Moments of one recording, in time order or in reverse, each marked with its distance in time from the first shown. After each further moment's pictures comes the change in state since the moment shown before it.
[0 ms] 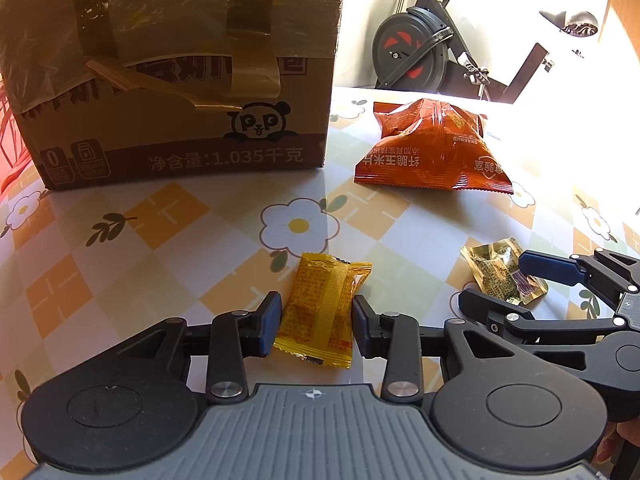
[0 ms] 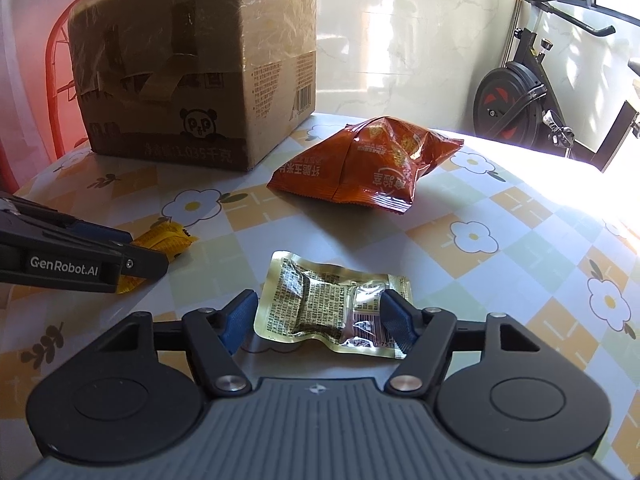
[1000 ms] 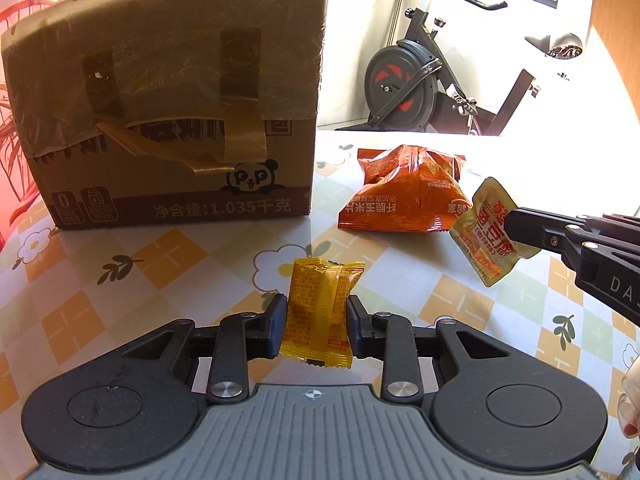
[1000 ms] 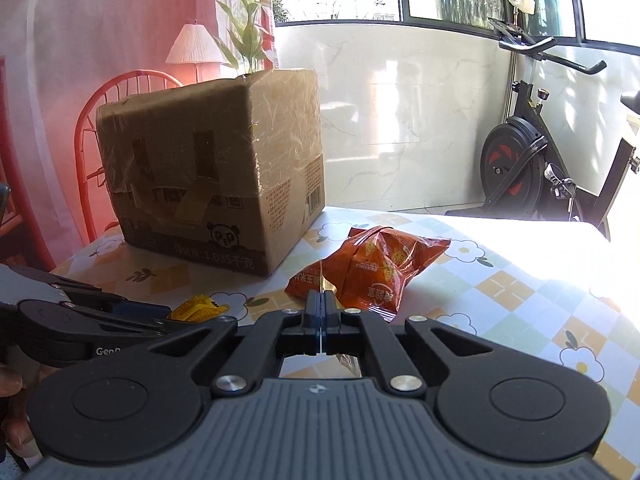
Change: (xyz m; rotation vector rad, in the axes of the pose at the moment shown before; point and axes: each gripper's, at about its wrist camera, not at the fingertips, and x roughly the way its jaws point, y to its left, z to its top) left arm -0.032 -0.011 0.013 0.029 -0.113 0.004; right arm -0.058 -0.011 0.039 0.042 -0.219 0.070
